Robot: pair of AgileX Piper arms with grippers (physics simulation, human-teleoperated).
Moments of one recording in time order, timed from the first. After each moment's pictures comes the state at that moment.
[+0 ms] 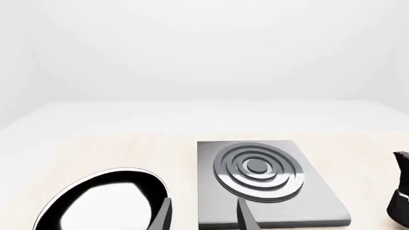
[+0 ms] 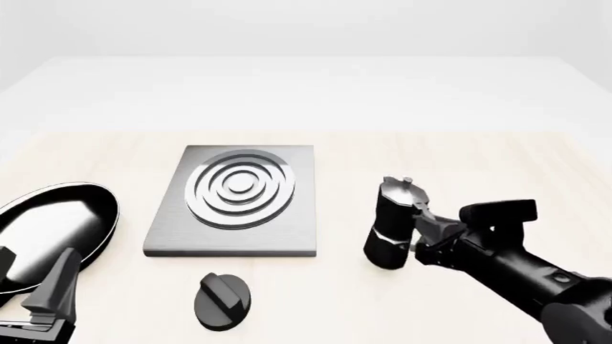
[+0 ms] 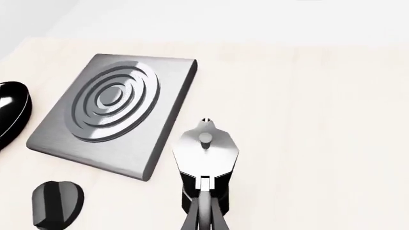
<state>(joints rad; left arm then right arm) -0.04 0.00 0.00 -0.01 -0.01 0.40 1.12 -0.31 -0.29 0.22</state>
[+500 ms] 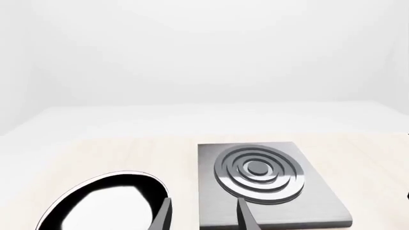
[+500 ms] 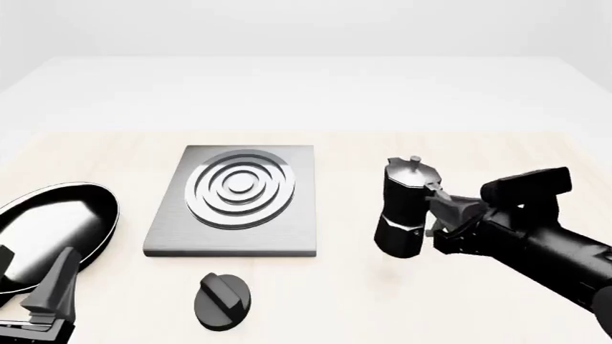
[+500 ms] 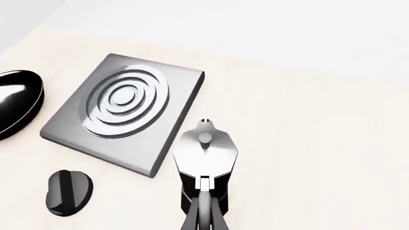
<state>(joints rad) -0.04 0.00 0.00 -0.02 0.01 0.41 0.91 -0.47 0.07 0.12</state>
